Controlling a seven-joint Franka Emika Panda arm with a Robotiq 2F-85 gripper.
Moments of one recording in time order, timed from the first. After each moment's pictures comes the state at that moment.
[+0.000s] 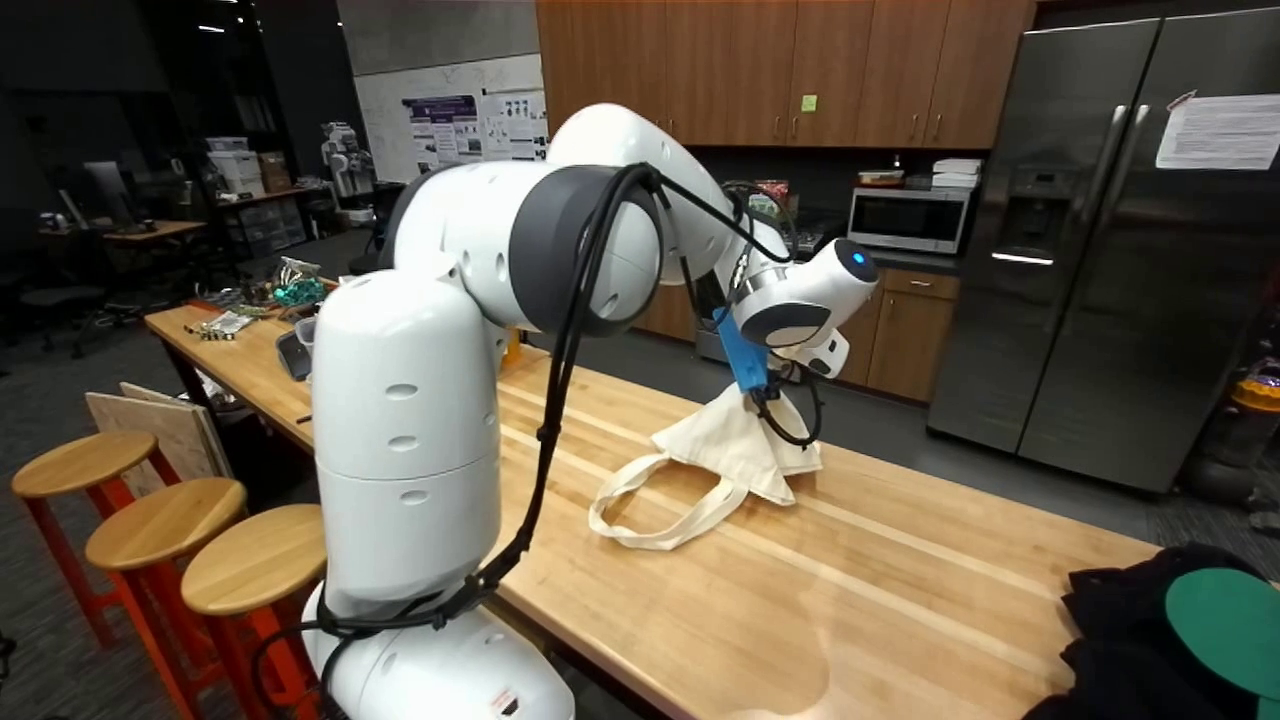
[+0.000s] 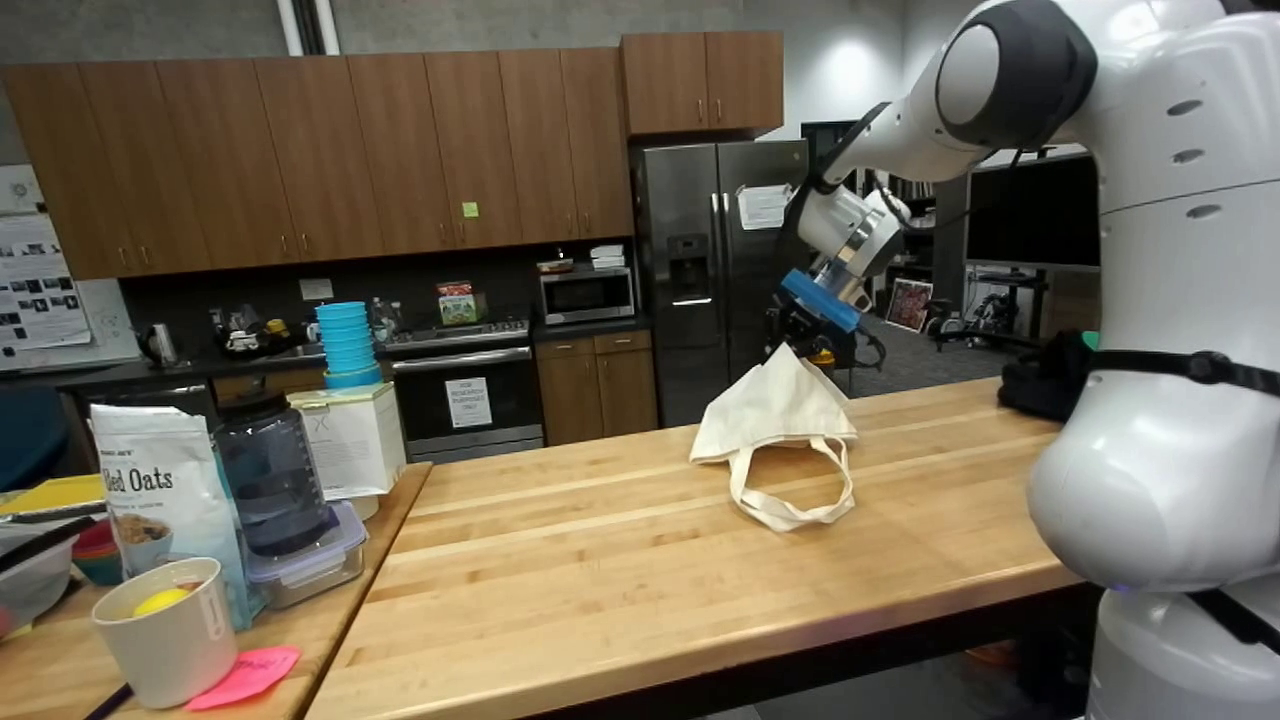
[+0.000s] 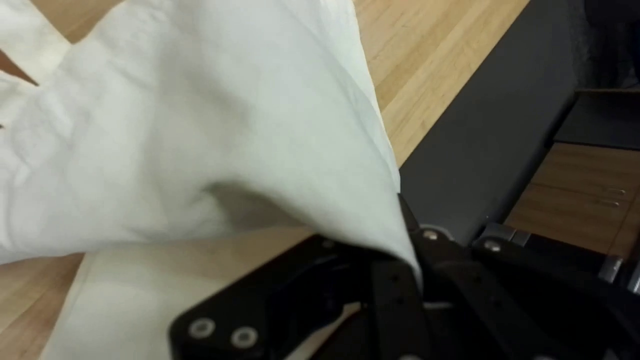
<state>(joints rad) -0.07 0.16 -0.09 -1.97 0.83 2.24 0.04</state>
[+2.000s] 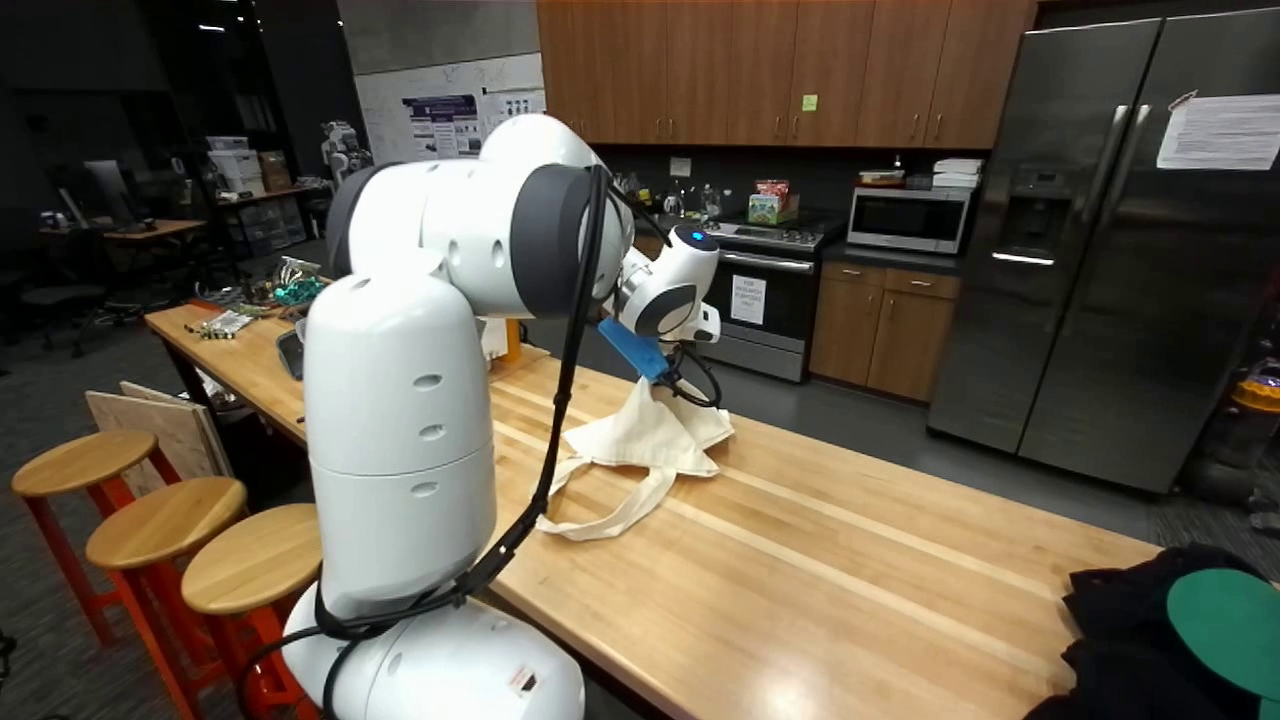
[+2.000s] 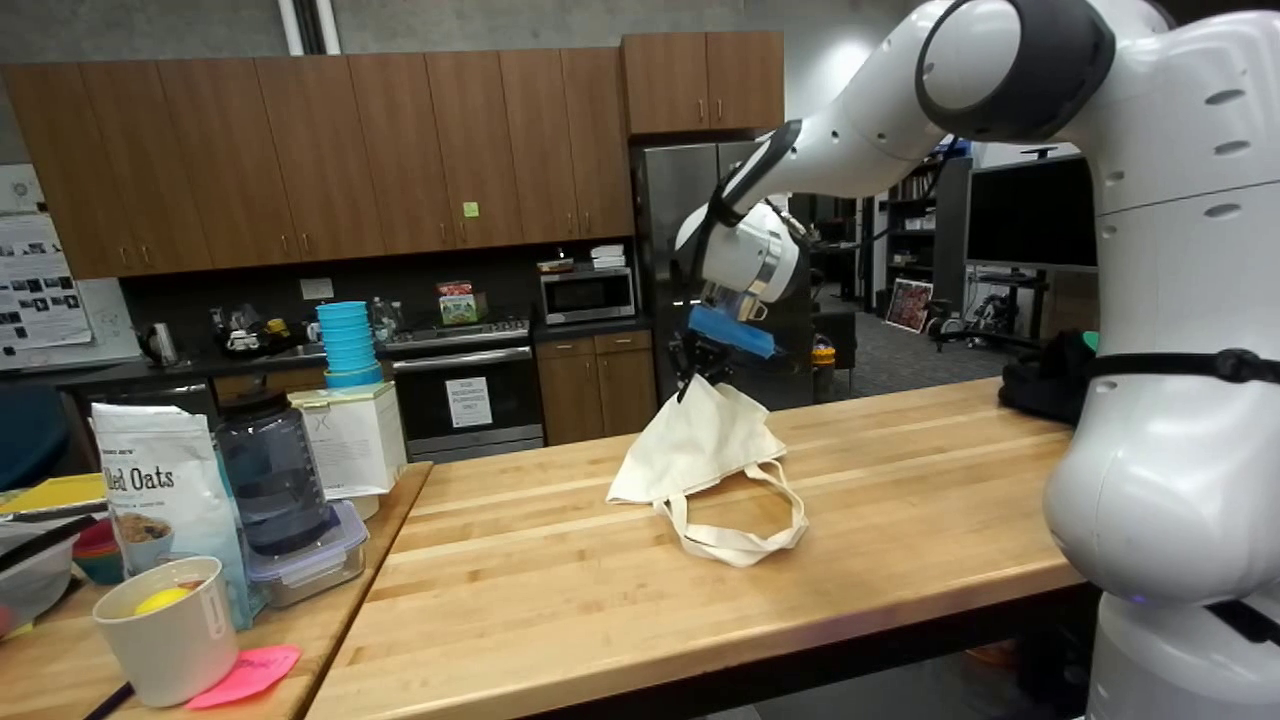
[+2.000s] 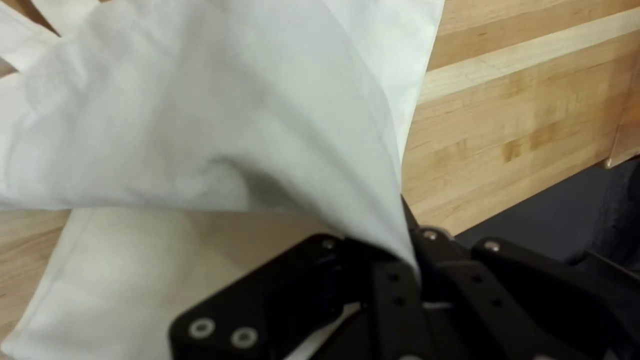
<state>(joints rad) 0.10 0.15 0.11 -2.03 0.55 2.43 0.09</state>
